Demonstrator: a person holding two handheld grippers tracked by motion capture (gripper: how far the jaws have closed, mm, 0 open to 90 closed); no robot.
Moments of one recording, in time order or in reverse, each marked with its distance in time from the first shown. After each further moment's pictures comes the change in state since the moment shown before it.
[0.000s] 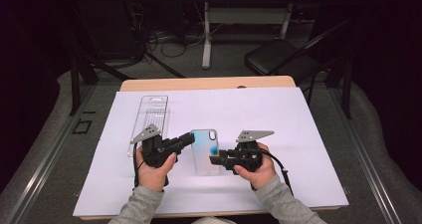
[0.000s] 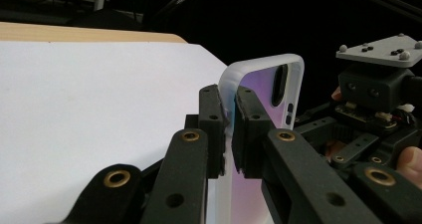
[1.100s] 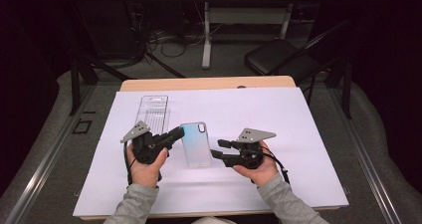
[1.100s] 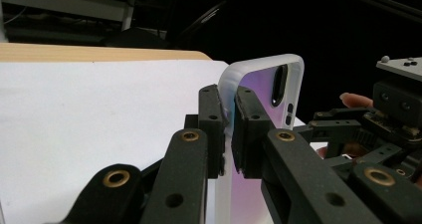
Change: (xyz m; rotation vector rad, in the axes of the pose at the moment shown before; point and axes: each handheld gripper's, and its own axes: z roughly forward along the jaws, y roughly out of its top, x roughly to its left) left arm 0.014 0.007 -0.015 -0.062 0.080 0.014; right arm -0.005 0.002 0.000 -0.097 -0.135 -0.157
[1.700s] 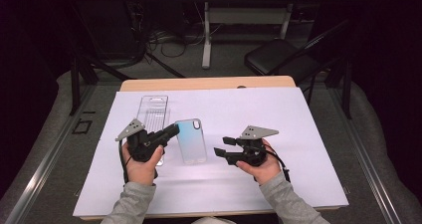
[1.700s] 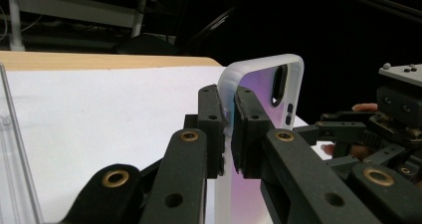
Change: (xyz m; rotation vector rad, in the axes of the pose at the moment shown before) left arm 0.008 0.006 -0.006 -0.020 0.035 0.008; right arm -0.010 0.000 -0.003 0.033 -0.035 0.030
